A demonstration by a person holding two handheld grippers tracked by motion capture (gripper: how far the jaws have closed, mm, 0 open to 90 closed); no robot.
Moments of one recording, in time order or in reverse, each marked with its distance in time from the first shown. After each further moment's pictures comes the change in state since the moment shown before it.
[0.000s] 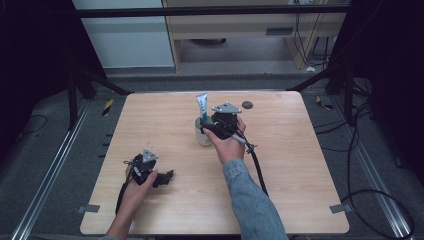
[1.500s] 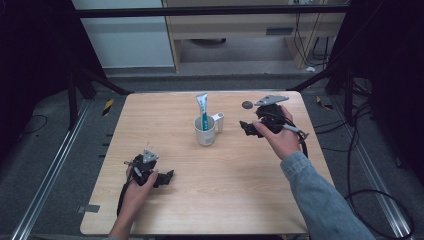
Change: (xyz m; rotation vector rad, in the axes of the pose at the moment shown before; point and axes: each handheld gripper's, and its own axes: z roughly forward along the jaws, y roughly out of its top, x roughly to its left) left arm -0.002 0.000 -0.001 0.001 0.013 0.001; right arm -0.109 0.012 -0.077 0.173 0.054 -0.176
